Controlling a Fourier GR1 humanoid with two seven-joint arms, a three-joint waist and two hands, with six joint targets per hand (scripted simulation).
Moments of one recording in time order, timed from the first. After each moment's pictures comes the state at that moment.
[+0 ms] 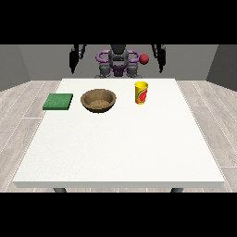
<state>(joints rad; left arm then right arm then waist) -0.01 0.12 0.00 -1.59 -0.01 -0.04 0.03 -0.01 -0.11 -0.01 -1.58 0.01 -0.04 -0.02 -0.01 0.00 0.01</state>
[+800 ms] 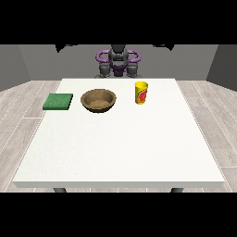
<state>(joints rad) -0.11 0.15 0.17 -1.70 0.18 -0.05 0.12 -0.01 -0.25 -0.19 -1.68 -0.24 0.17 0.07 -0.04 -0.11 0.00</state>
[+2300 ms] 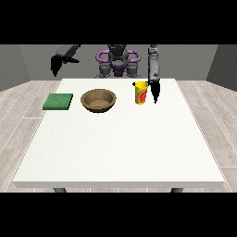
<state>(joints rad) -0.40 0.08 0.25 -0.87 0.04 0.04 -0.73 -0.14 -0.25 -0.23 -1.50 -0.22 0.30 -0.23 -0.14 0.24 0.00</state>
